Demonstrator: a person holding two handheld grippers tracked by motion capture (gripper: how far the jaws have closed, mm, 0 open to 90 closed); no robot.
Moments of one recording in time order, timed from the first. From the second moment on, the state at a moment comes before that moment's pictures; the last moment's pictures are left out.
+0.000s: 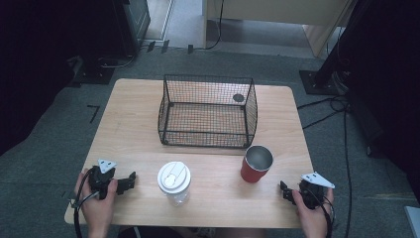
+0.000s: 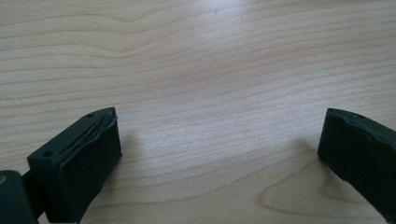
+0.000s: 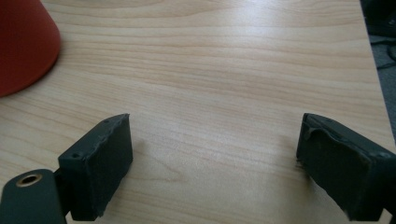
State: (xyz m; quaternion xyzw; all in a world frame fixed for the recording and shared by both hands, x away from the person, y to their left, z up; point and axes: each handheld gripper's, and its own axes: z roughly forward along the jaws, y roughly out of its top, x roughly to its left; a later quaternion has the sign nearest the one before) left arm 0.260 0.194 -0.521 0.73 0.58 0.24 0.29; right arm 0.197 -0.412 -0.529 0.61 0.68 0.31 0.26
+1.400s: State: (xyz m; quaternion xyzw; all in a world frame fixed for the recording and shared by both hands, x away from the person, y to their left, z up) left arm 0.260 0.194 -0.521 0.73 0.57 0.24 0.29; right arm 0.179 -0.316 -0.469 0.53 0.69 0.41 0.28
